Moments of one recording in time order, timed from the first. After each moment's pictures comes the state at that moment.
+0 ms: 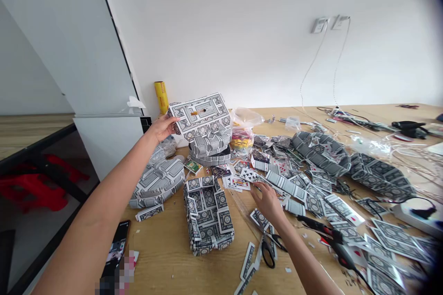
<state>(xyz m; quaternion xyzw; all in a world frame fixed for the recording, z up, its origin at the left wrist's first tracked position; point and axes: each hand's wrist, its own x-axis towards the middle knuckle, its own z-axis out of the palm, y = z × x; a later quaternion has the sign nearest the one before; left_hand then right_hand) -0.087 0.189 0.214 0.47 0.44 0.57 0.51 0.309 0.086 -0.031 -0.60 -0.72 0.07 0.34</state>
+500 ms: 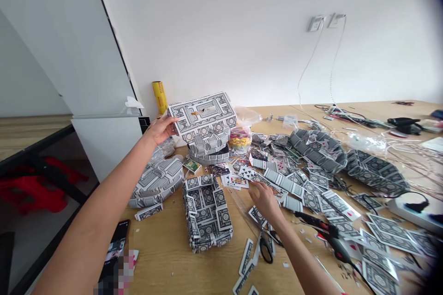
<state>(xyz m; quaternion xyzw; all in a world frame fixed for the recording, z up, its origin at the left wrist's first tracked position) -0.073 0.169 0.218 0.48 0.43 0.56 0.52 0.305 0.079 -0.027 -0.60 -0.70 0.11 0.37</state>
